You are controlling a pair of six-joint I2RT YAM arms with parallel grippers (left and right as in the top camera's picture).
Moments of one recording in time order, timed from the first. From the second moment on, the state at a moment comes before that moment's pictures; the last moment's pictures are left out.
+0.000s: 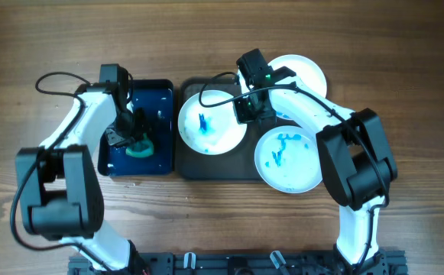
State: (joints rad) left arm 0.02 1.82 1.17 -0.89 0.05 -0.36; right arm 0.47 2.11 1.48 -0.72 -0.15 0.24
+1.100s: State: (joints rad) left arm -0.38 1.99 1.29 -0.67 0.29 -0.61; right arm 0.37 2.13 1.48 -0.79 -0.36 0.34
